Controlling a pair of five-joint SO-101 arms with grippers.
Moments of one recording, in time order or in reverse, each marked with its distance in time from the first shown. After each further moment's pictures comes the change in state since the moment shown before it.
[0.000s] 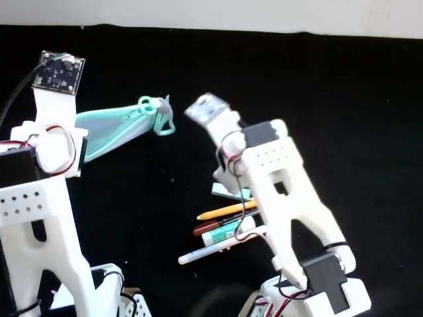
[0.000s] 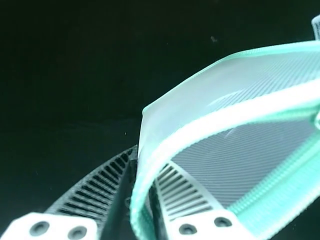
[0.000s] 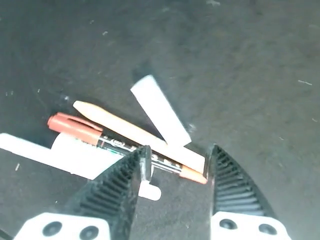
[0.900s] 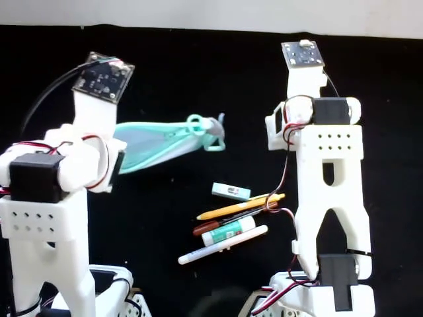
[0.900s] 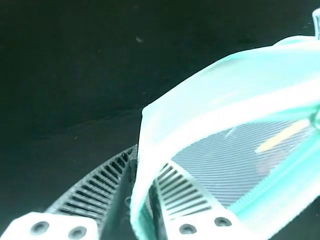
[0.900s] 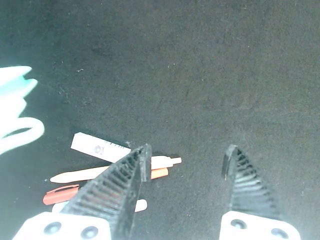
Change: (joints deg) left arm 16.4 -2.1 -13.0 16.7 6.9; right arm 20.1 0.0 -23.5 11.3 -21.0
